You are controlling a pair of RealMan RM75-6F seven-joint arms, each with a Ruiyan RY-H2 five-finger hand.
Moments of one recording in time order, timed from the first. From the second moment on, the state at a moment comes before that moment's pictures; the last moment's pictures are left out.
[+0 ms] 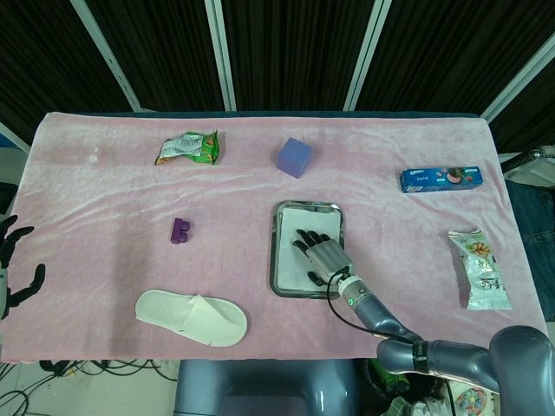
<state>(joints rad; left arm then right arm) -0.10 -1.17 -0.15 -1.63 1.40 1.54 -0.03 0.85 -1.65 0.11 -1.37 -0.96 0.76 -0.40</state>
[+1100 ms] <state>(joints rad) -0.10 -1.17 -0.15 -1.63 1.40 1.54 -0.03 0.86 -1.65 0.09 -1.29 -1.10 0.71 -0.27</state>
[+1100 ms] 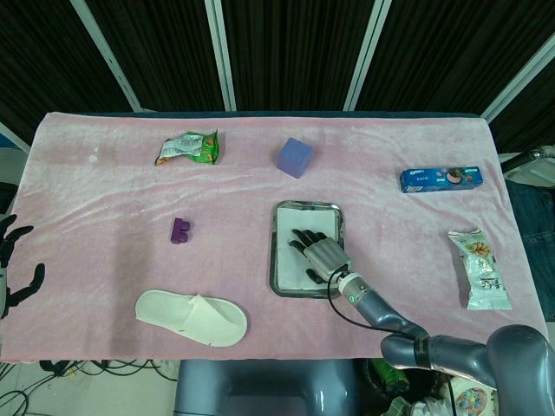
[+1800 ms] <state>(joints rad) -0.10 -1.17 -0.15 -1.63 1.40 1.54 -0.03 0.85 -1.66 0.11 -1.34 -0.99 0.75 -0.36</state>
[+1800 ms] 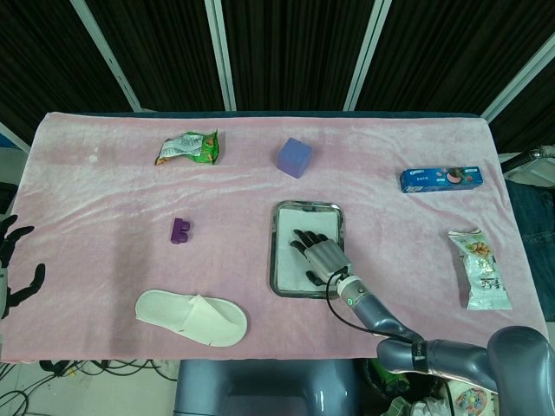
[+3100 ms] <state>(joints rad) -0.10 -1.17 -0.15 -1.62 1.42 1.56 -0.02 0.66 -1.34 0.10 -1.56 -1.08 1.06 -0.31</state>
